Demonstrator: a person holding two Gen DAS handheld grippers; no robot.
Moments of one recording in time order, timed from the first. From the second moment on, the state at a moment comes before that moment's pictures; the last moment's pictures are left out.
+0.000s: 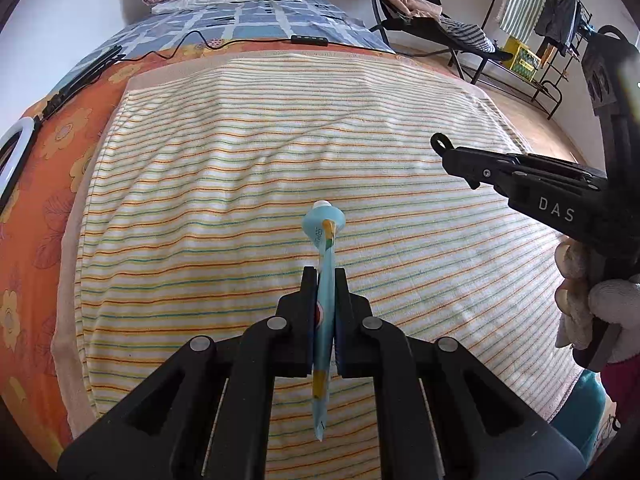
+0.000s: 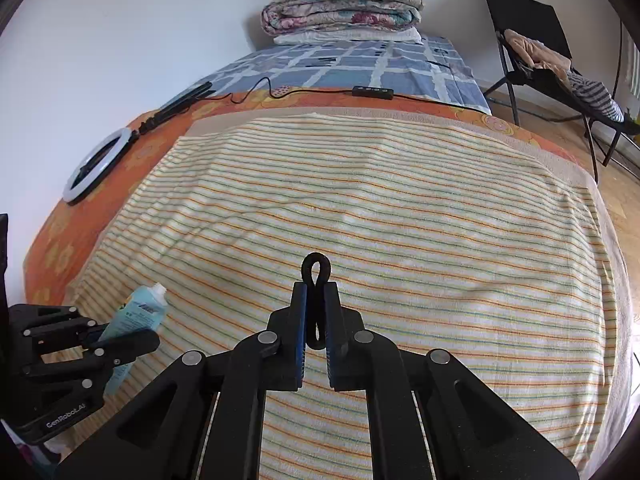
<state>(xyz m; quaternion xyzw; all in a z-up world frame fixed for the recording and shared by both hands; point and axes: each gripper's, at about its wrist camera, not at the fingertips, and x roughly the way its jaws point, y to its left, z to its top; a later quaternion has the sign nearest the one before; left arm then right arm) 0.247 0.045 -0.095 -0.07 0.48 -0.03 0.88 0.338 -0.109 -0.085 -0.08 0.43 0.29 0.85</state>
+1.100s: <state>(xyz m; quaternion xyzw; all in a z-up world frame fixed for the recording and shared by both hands) 0.070 -0.004 -0.046 -0.07 0.46 -0.05 0.88 0.129 -0.175 -0.040 -0.10 0.41 0.33 0.85</state>
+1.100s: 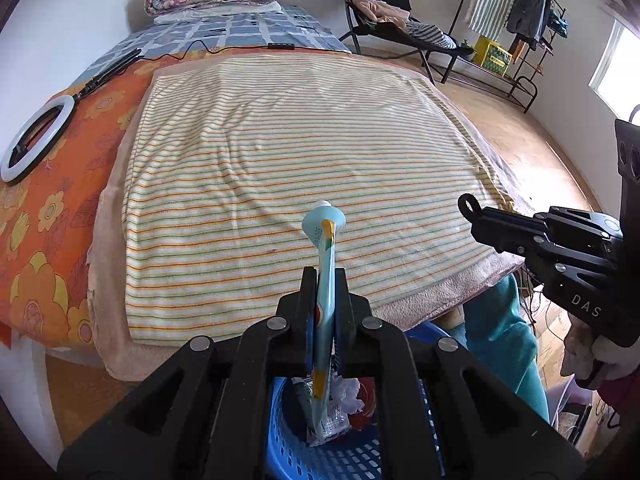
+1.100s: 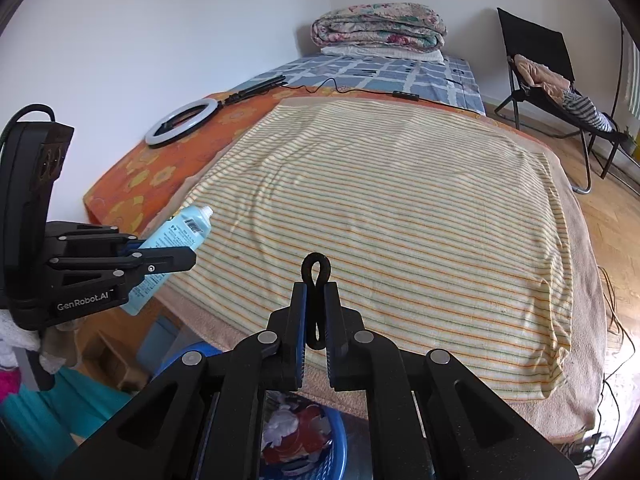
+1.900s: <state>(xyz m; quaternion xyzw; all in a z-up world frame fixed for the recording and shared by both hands) -0.004 -0.039 -0.132 -0.07 0.54 -0.07 0.83 0.044 -0.210 -0.111 -0.09 0.49 0.33 0.80</state>
